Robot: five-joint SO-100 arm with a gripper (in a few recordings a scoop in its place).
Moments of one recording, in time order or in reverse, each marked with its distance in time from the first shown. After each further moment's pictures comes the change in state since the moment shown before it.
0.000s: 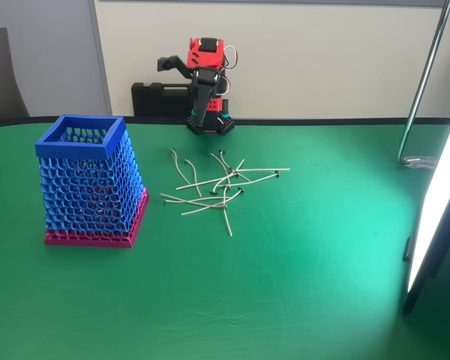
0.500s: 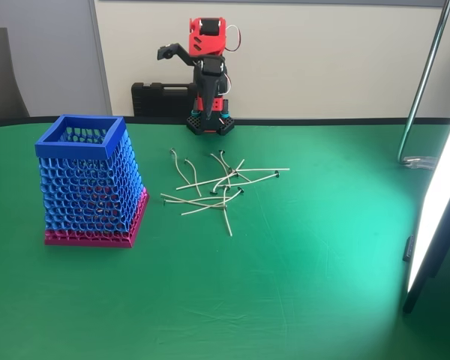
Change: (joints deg) arm -4.0 -32.3 -24.9 0.8 1.2
